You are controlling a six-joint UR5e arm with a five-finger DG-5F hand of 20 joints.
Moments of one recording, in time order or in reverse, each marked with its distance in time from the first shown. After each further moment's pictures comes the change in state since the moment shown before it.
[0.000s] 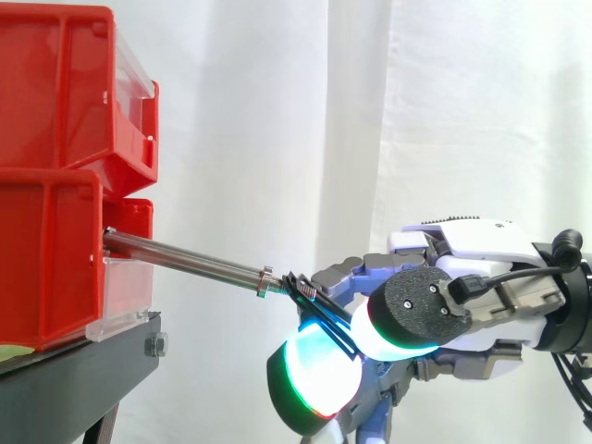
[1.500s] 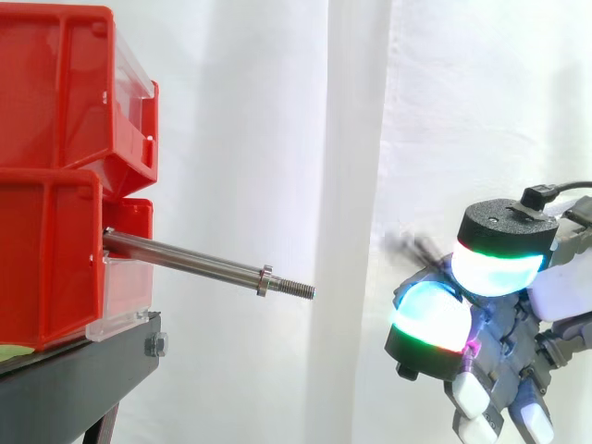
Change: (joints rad) arm 0.034 0.144 0.000 -0.490 0.157 0.473
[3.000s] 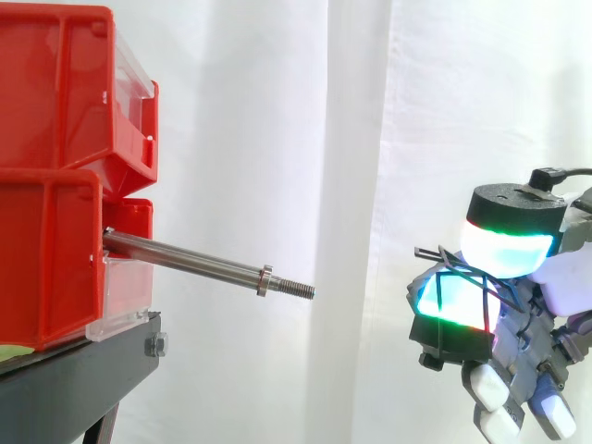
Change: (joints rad) arm 0.002 0.014 0.001 -0.046 0.000 0.040
